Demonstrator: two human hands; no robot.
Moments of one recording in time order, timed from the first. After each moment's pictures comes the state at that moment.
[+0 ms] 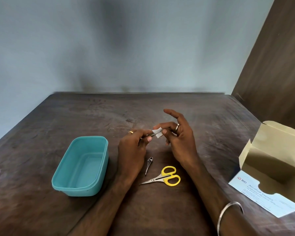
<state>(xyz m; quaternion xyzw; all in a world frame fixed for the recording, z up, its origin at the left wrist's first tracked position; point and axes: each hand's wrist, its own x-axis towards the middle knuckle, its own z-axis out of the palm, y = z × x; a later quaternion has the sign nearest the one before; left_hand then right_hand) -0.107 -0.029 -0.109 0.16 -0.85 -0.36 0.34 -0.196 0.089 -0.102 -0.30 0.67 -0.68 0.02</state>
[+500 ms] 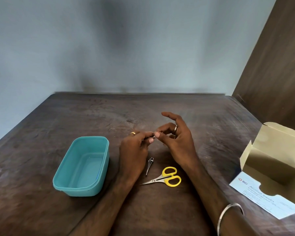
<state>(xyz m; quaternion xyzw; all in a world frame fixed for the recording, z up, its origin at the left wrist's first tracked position) -0.105 -0.026 -0.108 0.15 -0.86 -0.34 0.34 -0.192 0.087 -0.102 -0.30 0.70 -0.65 0.02</state>
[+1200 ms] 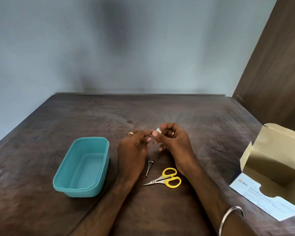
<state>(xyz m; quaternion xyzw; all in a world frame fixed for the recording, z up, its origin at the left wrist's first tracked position) -0.102 -0.028 -0.107 0.13 -0.83 -0.37 0.39 -0.188 0.081 -0.102 -0.19 0.61 -0.76 0.15</state>
